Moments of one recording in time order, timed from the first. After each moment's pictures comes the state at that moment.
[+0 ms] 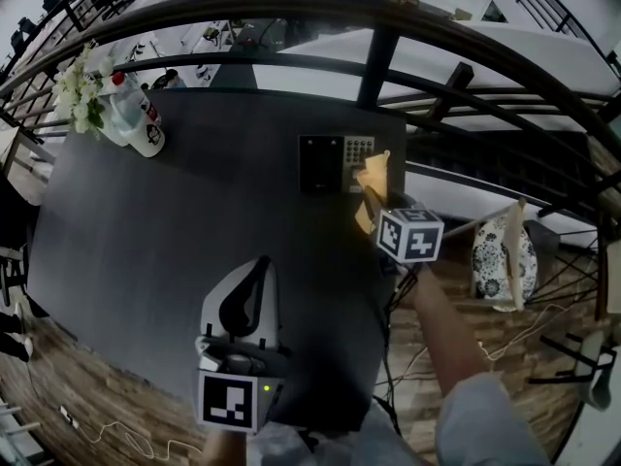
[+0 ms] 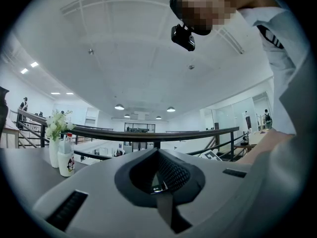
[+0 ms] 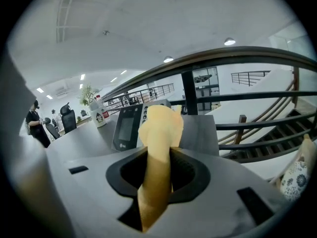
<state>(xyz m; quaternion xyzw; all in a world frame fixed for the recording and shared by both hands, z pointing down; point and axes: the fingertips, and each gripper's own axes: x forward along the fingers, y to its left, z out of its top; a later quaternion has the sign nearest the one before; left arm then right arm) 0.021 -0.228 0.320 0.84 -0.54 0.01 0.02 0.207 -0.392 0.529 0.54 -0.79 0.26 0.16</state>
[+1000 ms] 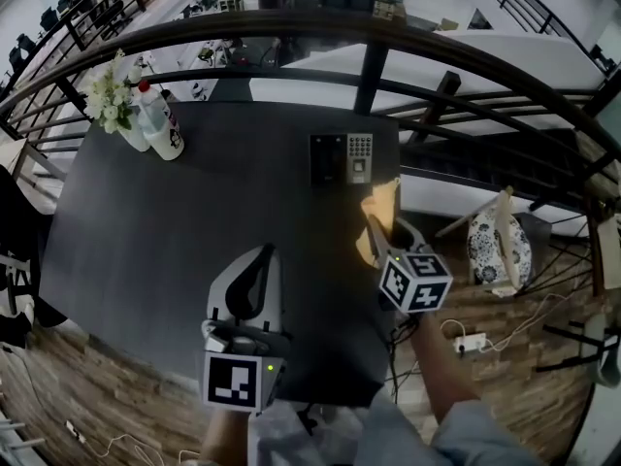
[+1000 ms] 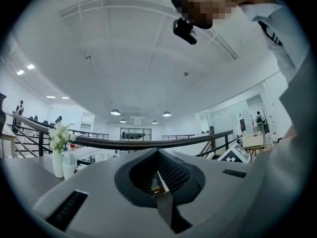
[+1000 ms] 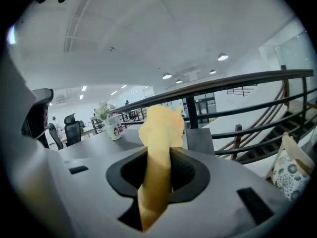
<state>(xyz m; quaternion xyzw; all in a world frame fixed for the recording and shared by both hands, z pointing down) -0.010 -0.184 0.282 0.85 -0.52 0.00 -0.01 0.175 -0.268 0.441 0.57 -0.79 0.21 0.09</state>
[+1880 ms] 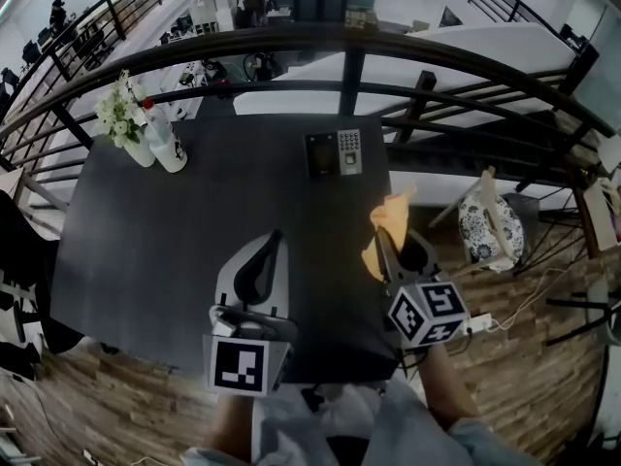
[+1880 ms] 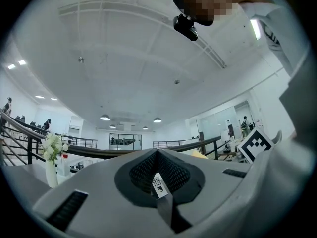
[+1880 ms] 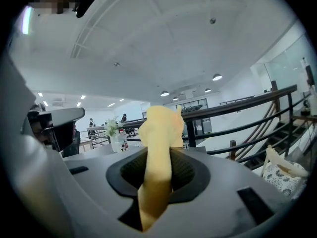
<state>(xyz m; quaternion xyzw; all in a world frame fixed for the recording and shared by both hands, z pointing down) -0.024 -0.150 0.243 0.88 -0.47 -0.03 -0.04 0.149 -0.165 0.342 0.62 -0.77 0.14 0.02</state>
